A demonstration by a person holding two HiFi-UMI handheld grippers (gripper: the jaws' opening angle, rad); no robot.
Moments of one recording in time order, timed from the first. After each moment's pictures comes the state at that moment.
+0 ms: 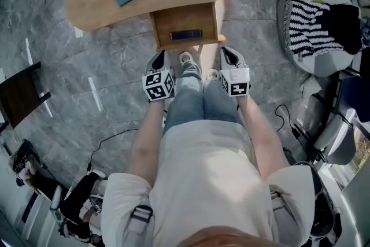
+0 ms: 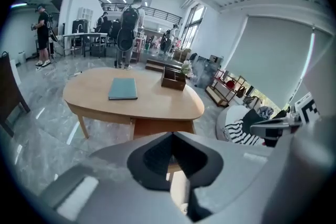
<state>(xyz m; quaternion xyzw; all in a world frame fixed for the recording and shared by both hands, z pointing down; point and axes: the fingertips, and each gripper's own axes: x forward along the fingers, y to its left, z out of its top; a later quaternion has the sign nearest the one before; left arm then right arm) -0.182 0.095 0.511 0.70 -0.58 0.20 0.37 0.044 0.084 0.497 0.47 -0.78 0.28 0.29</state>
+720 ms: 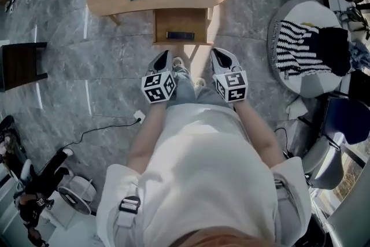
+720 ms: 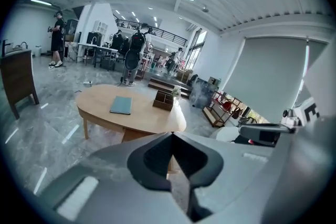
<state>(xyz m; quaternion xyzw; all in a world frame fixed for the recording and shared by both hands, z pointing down) -0.099 0.177 0.367 0.69 -0.63 0.09 0.33 0.063 0.146 0.338 0.39 -0.88 0.19 0.20</state>
